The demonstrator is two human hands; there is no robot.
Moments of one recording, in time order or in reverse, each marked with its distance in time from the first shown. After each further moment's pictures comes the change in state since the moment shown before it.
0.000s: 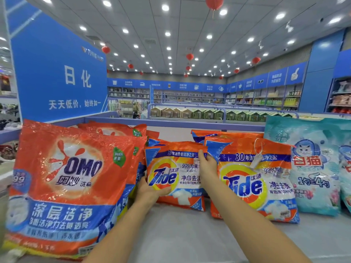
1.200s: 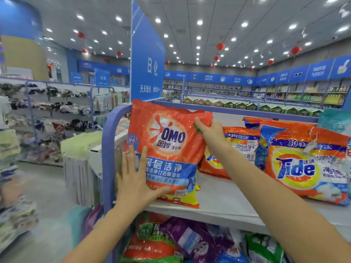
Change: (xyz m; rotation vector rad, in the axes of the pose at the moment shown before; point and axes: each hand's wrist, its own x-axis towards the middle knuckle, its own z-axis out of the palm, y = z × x) left_hand -0.109 -0.041 -0.227 0.772 0.236 0.506; right_hand -0.153 -0.056 0.131 -0.160 -0.372 -0.251
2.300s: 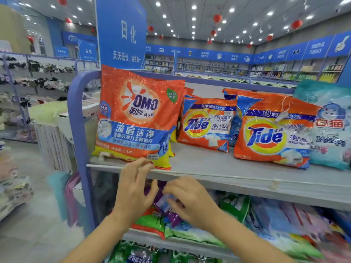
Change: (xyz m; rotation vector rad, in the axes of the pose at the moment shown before) left_hand -0.090 0.051 0.050 -0.146 0.376 0.412; right_hand -0.182 0.123 -0.072 -0.810 -0.390 -0.991
